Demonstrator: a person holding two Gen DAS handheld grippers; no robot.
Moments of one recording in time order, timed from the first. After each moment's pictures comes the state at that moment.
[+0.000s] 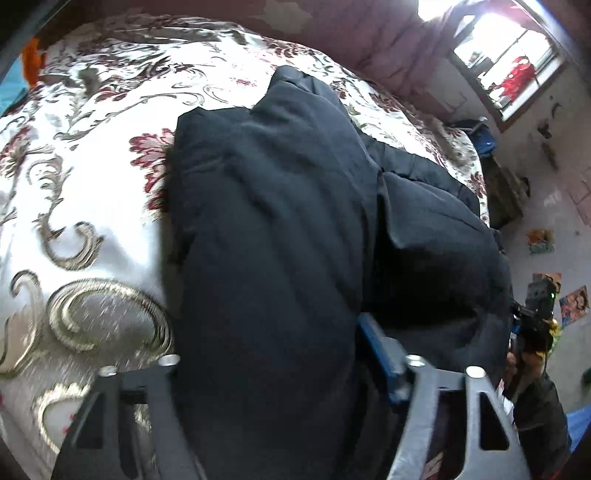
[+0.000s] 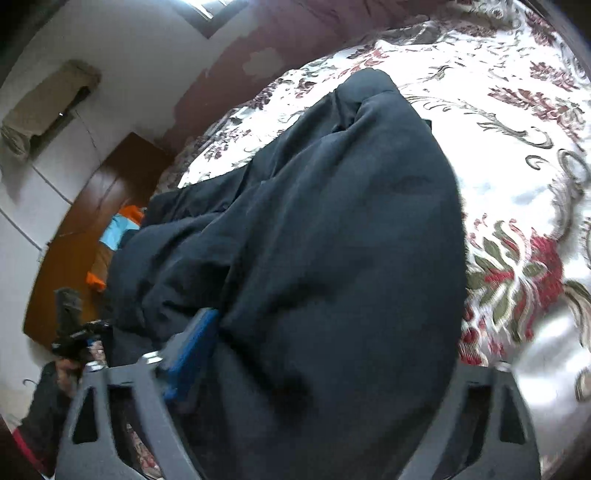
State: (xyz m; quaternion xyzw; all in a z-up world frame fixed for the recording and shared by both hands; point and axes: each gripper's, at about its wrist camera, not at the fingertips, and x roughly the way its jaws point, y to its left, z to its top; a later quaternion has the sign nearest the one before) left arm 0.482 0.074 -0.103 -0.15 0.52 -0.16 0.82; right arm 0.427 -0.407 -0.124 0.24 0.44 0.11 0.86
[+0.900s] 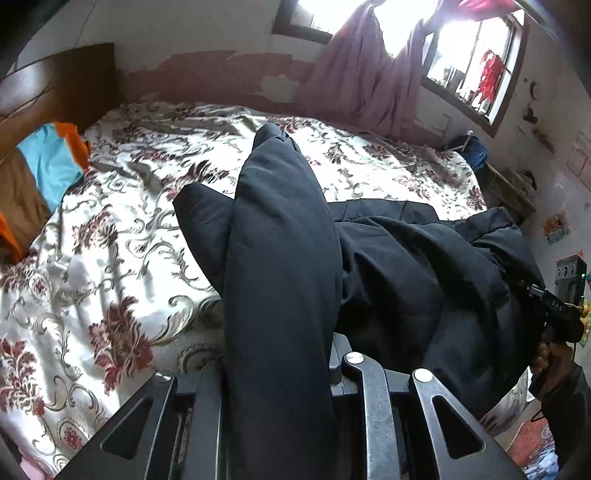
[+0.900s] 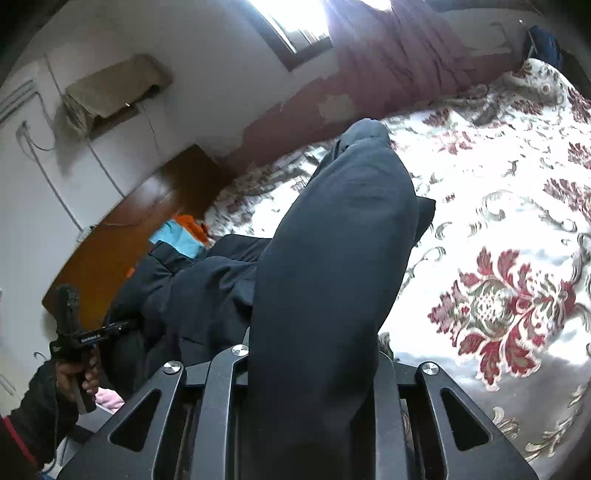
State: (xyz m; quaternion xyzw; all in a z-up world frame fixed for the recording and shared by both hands) left arm 0.378 0.126 0.025 -0.07 0.43 -0.12 0.89; right arm 0.377 -0.307 -0.016 0.19 0.34 0.17 0.90
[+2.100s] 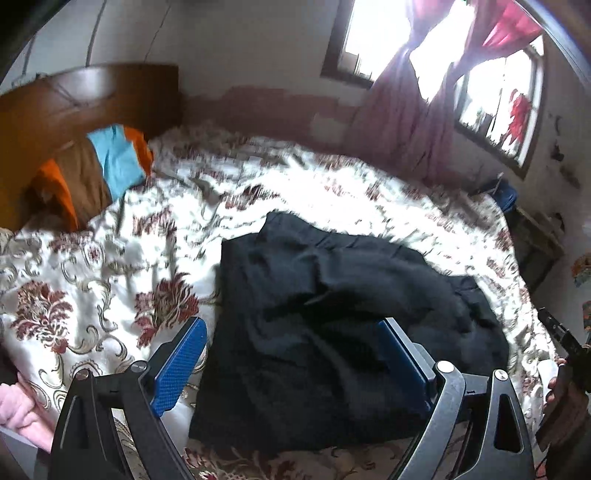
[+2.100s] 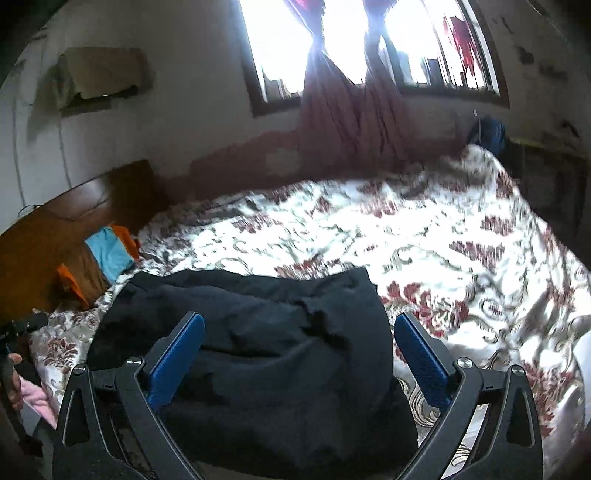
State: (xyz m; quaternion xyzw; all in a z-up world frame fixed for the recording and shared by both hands) left arm 0.276 0.127 0.040 -0.10 0.33 -0.02 0.94; right arm 0.249 -0.272 0.055 0.07 0.24 0.01 0.97
